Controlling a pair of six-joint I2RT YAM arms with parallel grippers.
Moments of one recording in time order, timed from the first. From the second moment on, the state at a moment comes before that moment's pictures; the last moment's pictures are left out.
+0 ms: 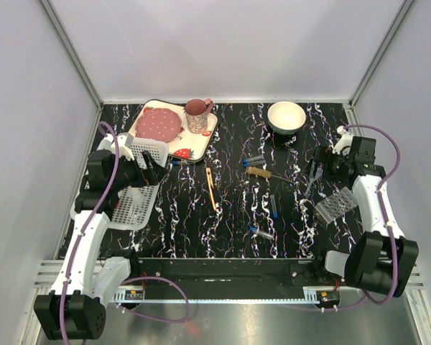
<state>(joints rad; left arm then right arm) 0.01 0.85 0.76 -0.42 0.49 -0.28 -0.23 1.19 0.91 -0.57 -0.49 -0.04</state>
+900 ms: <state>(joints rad) 0.01 0.85 0.76 -0.42 0.50 -0.28 -0.23 1.65 1.00 -0.49 -0.25 0.28</state>
